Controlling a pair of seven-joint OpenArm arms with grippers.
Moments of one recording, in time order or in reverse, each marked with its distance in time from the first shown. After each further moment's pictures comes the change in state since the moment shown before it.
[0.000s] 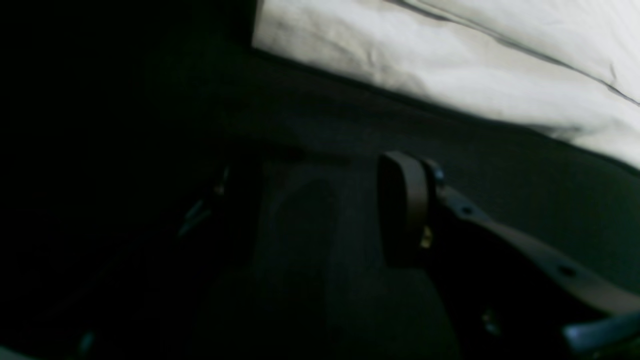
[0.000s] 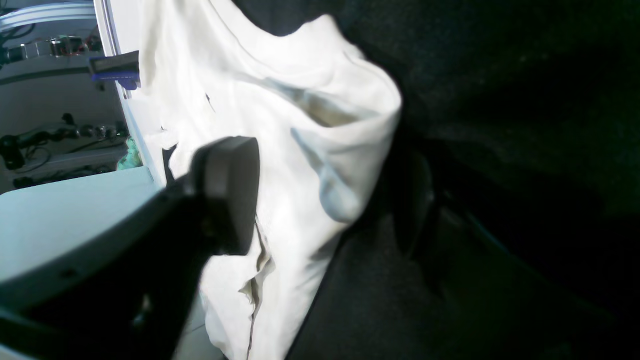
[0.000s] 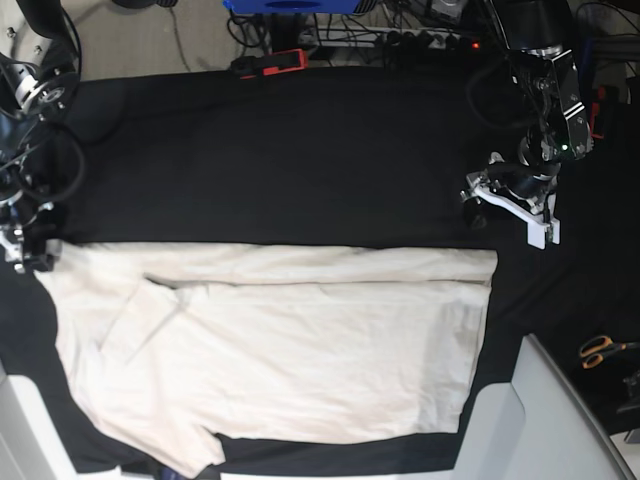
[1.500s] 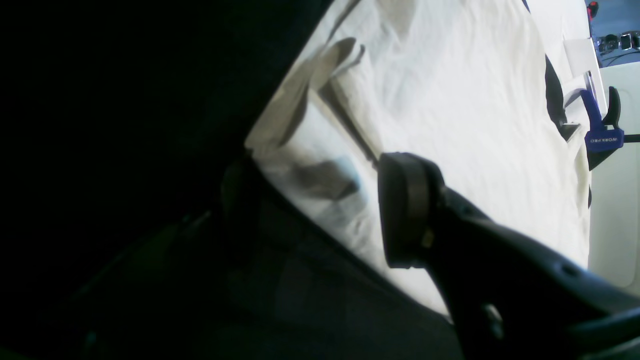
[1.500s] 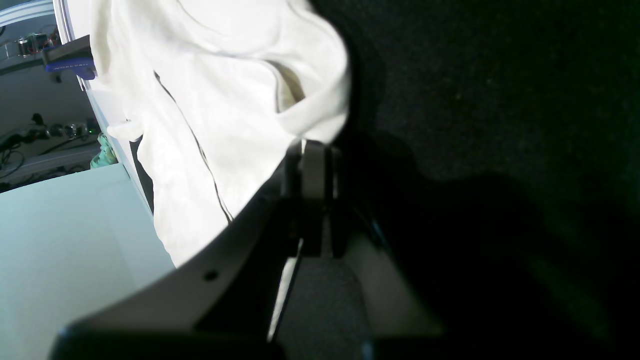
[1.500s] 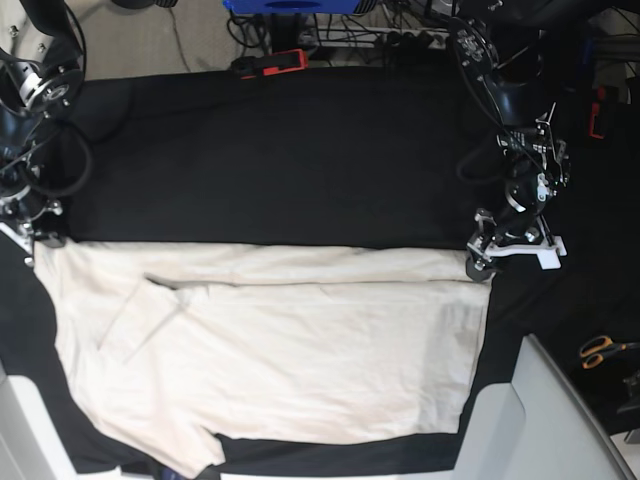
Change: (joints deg) left arm -17.3 3.2 -12.7 -27.3 -9.4 -0.2 -9.3; right arm -0.3 -0.7 0.0 -0.3 -1.4 -1.0 -1.0
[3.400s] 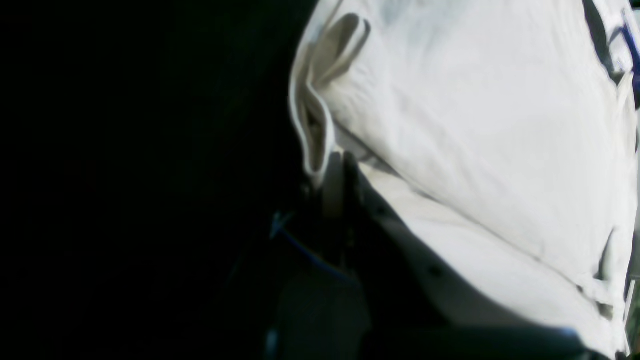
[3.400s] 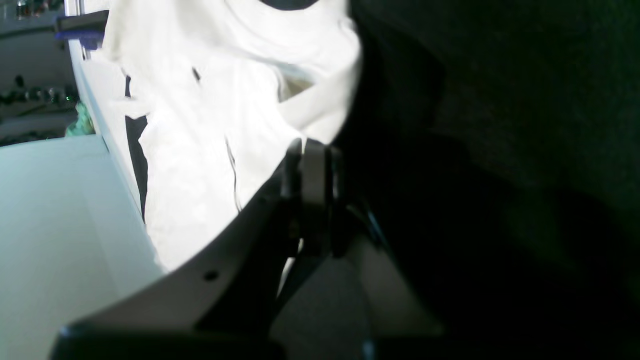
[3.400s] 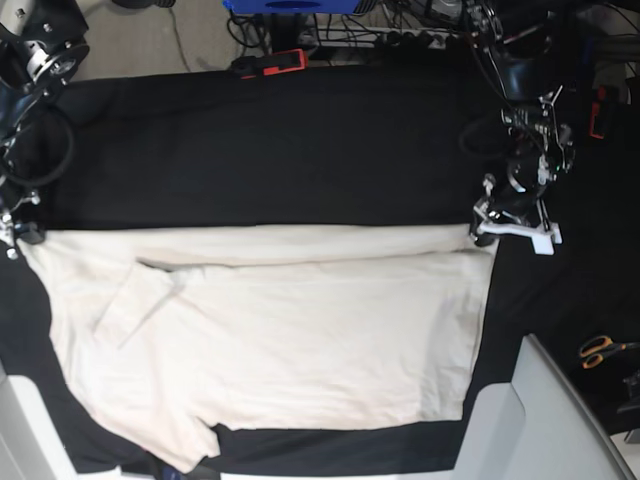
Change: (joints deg) left arm 6.3 -2.7 7.5 5.0 -1.0 2.6 2.9; right arm -5.7 -0.6 0.1 14.9 0.2 0.3 -9.4
